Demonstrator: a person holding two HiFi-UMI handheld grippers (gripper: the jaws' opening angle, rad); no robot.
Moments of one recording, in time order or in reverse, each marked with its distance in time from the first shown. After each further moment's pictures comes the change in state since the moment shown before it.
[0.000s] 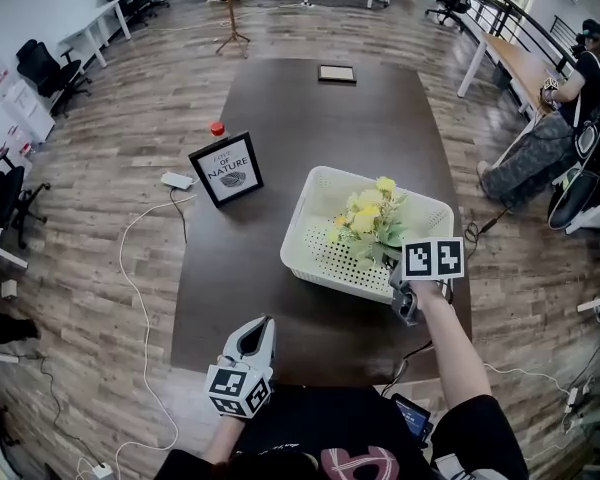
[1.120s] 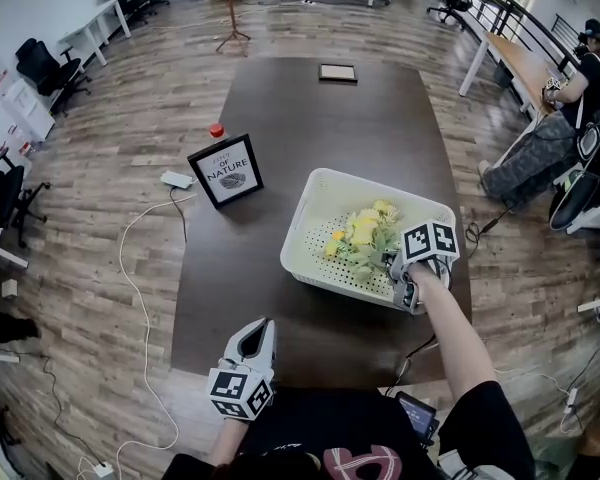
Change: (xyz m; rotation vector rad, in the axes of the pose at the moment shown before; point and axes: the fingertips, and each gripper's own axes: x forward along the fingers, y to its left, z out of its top) left arm 0.004 0.004 0.002 -0.031 -0.012 0.022; right arm 0.035 -0.032 -0.033 0.263 0.250 0.033
